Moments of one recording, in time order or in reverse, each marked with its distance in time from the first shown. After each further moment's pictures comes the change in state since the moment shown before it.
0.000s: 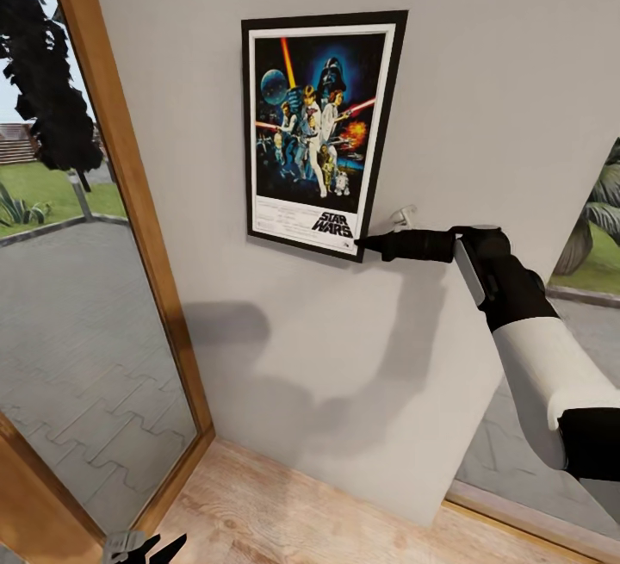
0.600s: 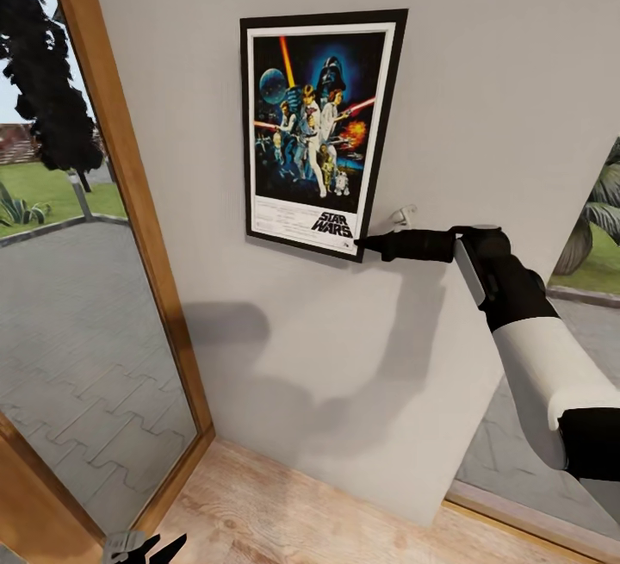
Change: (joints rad) left arm 0.000 0.000 0.000 0.000 0.000 0.000 0.000; right arm 0.000 -0.001 0.000 -0.003 0.001 0.000 0.009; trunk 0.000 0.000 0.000
